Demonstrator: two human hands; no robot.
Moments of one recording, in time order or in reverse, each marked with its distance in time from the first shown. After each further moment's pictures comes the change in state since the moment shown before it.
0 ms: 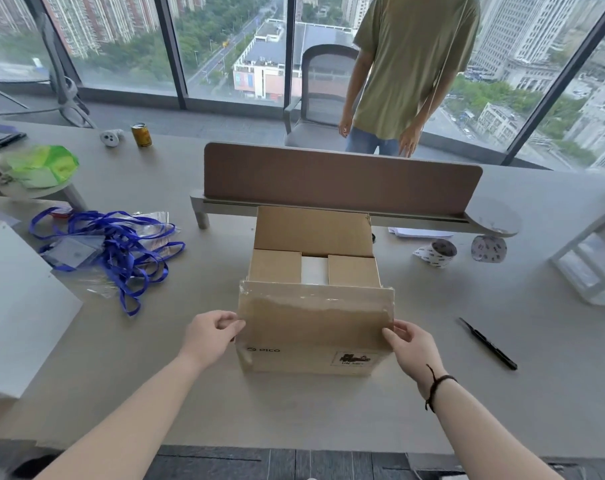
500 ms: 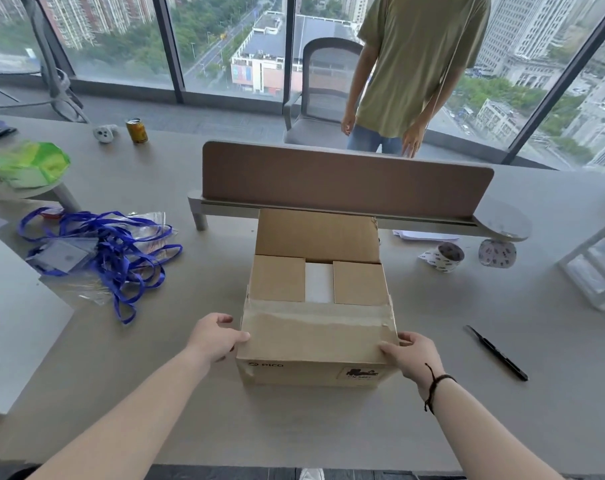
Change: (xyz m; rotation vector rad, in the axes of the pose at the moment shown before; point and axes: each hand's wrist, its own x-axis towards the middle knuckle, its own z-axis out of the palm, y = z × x) left_hand 0.041 0.000 0.007 -0.125 -0.068 -0.272; right_hand 0.026 -0.007 0.016 -0.018 -0.011 0.164
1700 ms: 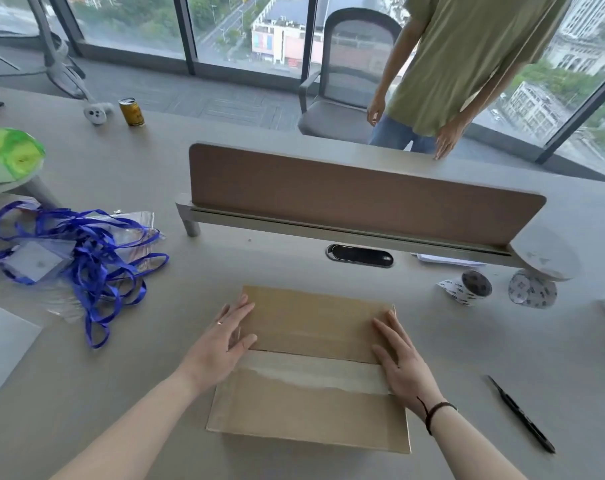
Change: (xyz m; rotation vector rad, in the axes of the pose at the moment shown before) left_hand 0.075 0.030 0.026 0.352 -0.140 0.562; right_hand 0.100 -0.046 0.008 -0.372 -0.213 -0.516
